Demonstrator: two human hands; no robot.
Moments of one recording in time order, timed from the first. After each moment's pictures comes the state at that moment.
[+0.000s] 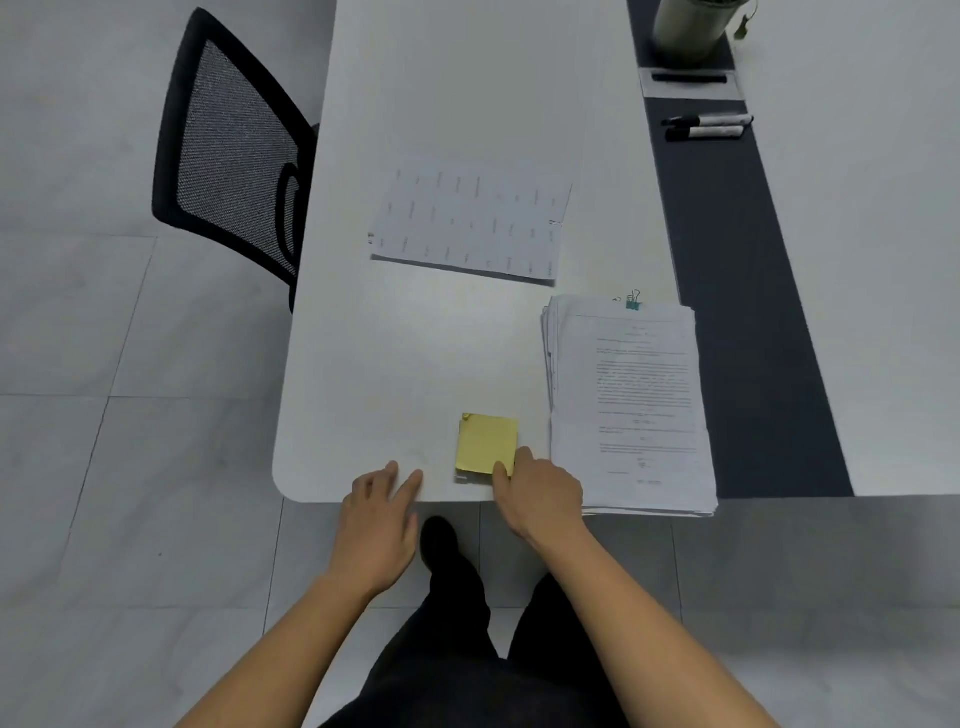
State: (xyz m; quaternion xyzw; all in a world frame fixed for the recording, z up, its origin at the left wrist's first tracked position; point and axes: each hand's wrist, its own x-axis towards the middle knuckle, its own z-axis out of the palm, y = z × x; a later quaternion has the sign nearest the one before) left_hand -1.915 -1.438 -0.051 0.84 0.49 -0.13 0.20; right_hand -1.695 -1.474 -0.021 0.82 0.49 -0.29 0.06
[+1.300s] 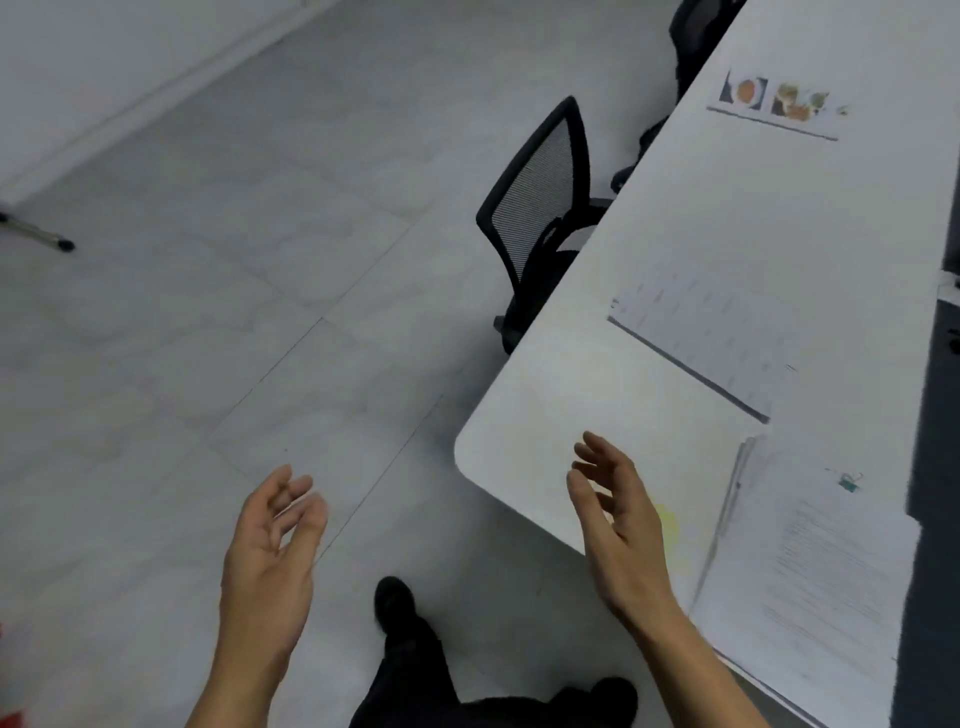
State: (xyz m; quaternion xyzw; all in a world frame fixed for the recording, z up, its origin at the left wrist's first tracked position) left_hand -2.051 -1.533 0.137 0.24 0.77 0.47 0.35; right_hand -1.785 -1.455 0.103 0.61 0.53 -0.47 -0.36
